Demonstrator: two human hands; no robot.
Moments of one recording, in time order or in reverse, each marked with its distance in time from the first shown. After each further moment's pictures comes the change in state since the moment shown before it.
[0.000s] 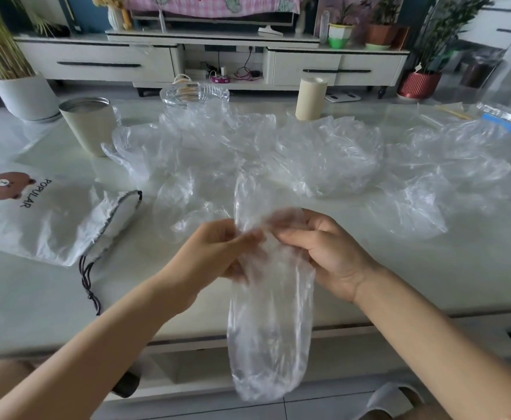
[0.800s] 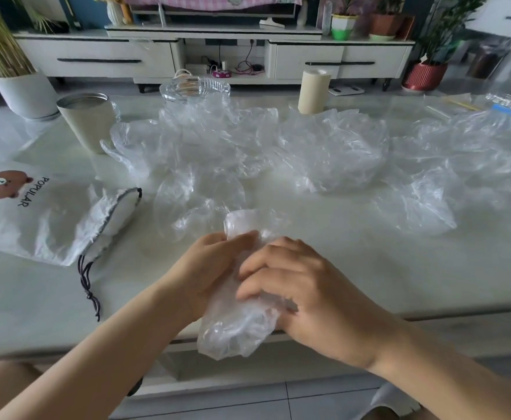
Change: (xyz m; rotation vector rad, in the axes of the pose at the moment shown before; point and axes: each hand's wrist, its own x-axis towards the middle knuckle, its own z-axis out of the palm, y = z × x) left_hand 0.006 -0.012 0.002 -0.207 0.024 -0.246; right_hand -0.031 0.017 0.013 -1.158 -0.251 -0.903
